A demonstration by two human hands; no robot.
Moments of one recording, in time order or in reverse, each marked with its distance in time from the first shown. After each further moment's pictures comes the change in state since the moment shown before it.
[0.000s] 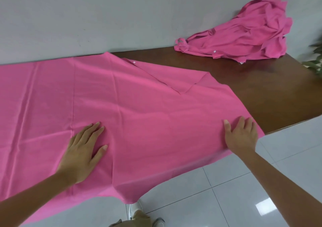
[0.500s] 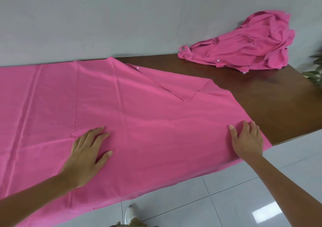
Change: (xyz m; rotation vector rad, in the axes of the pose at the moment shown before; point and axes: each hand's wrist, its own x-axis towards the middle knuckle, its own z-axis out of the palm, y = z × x) left_hand 0.018 0.003 -0.009 -0.043 0.005 0.066; right_hand 0.031 0.004 -0.009 -0.040 0.004 -0.084
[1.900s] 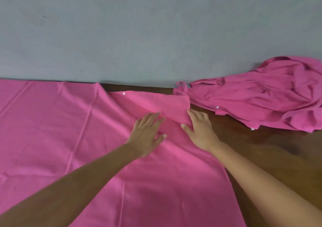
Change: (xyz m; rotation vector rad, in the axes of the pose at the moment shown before) left_hand 0.331 0.199 0.053 0.020 -0.011 -0.069; right_hand 0.254 -0.151 -0.006 0.107 -0.208 -0.893
